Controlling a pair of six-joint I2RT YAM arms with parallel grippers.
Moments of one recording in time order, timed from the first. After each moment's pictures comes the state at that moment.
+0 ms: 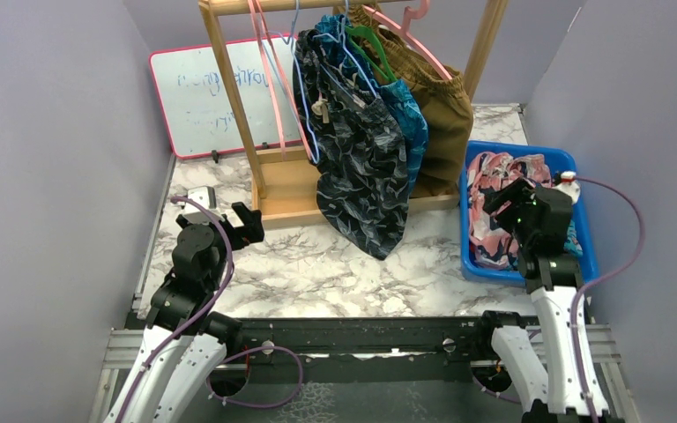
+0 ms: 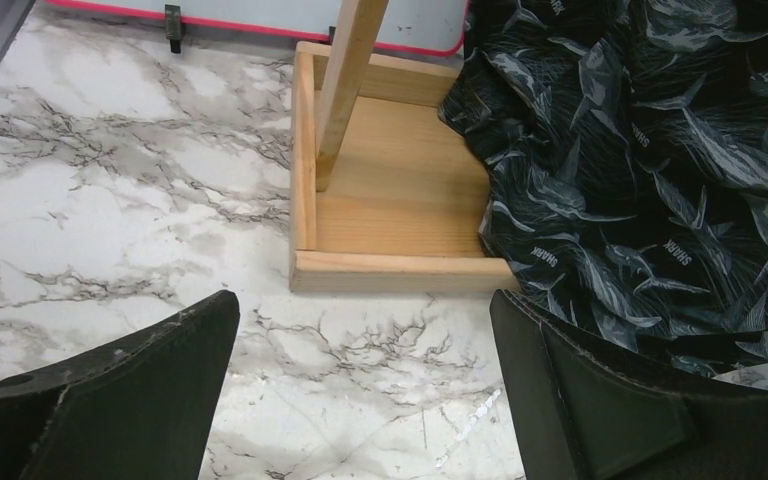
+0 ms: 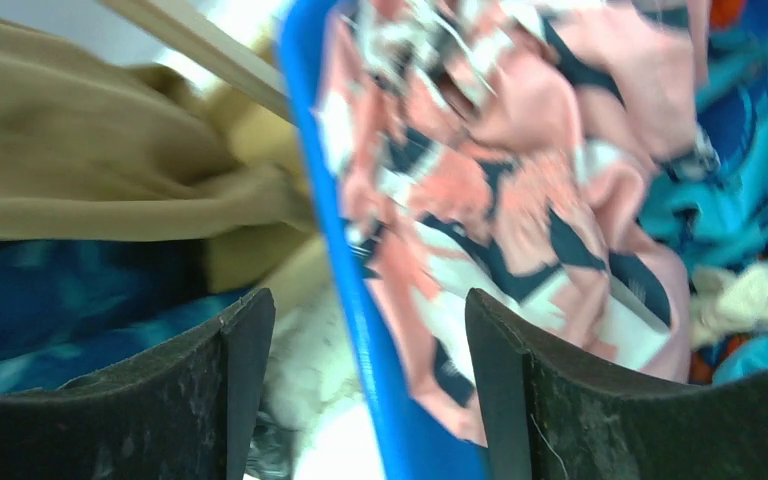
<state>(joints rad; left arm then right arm) -0.36 0.42 0.62 -0.45 -0.29 -0.38 -0.08 0.71 0.71 -0.51 0.13 0.58</state>
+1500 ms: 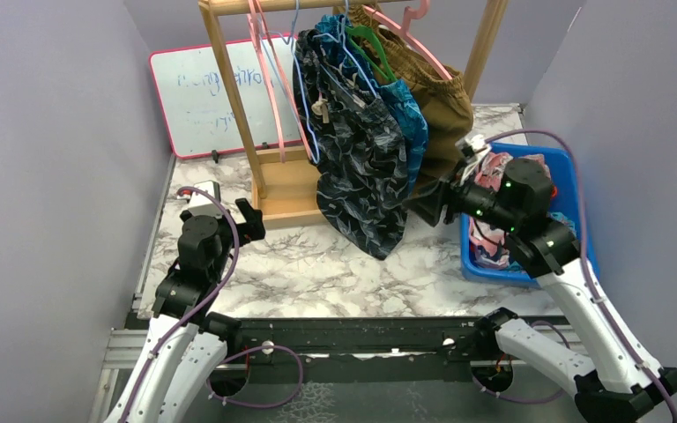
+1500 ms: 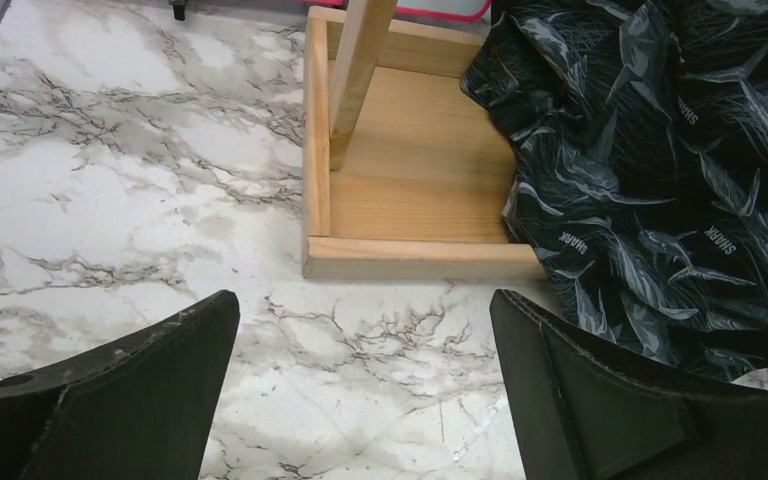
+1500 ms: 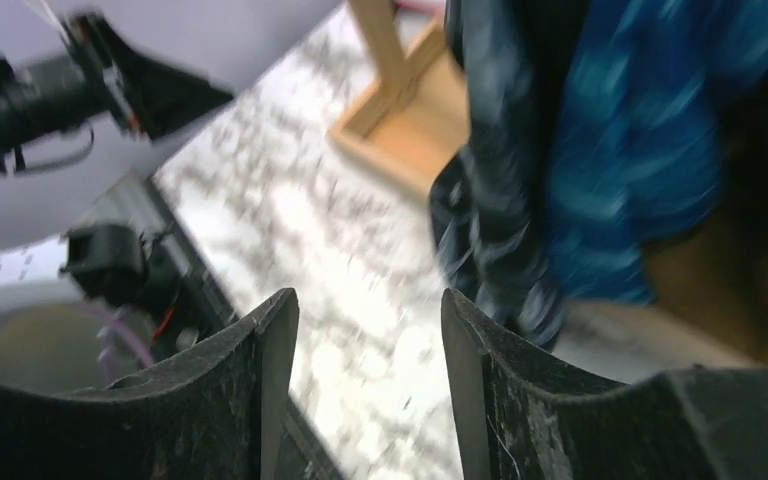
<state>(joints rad) -0.29 0.49 0.62 -0.44 -0.23 -0.36 0.45 0.86 1.00 -0.41 -0.53 0.22</state>
